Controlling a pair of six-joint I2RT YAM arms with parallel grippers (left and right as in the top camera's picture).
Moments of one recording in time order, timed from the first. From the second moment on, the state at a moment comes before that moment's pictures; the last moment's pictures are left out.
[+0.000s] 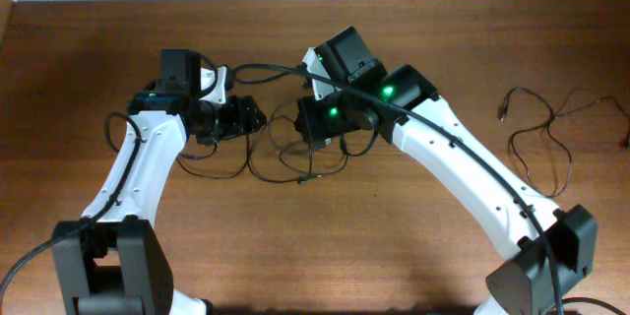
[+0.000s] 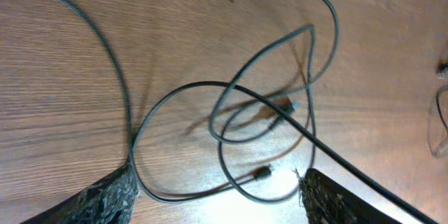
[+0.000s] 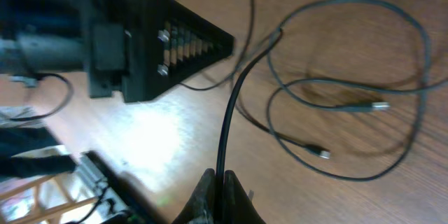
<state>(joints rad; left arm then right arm) 0.00 1.67 1.24 -0.77 0.45 -0.20 0.62 1.80 1.72 -0.93 -0.41 0.39</state>
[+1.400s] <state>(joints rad) -0.09 1.68 1.24 -0.74 0.53 0.01 0.54 1.80 1.91 -0.99 -0.82 0.25</state>
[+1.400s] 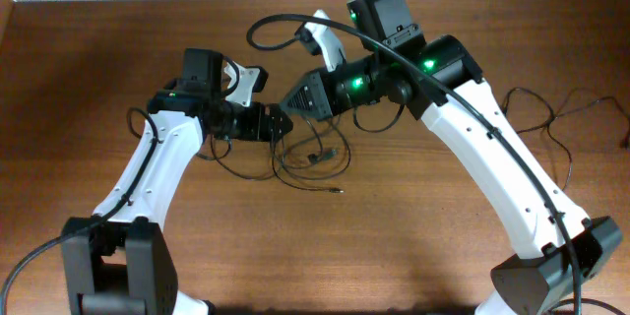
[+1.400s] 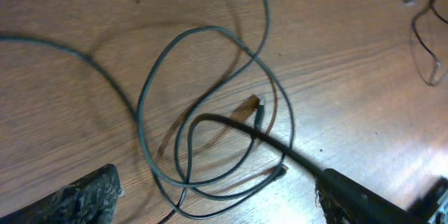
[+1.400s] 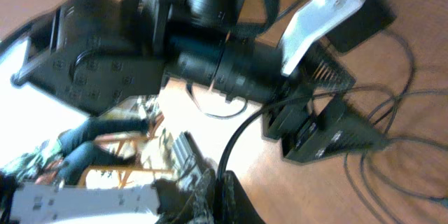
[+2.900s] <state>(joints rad) 0.16 1.25 1.50 -0.75 0.89 -0.36 -0.05 1.62 1.73 -1.46 -0.05 0.26</state>
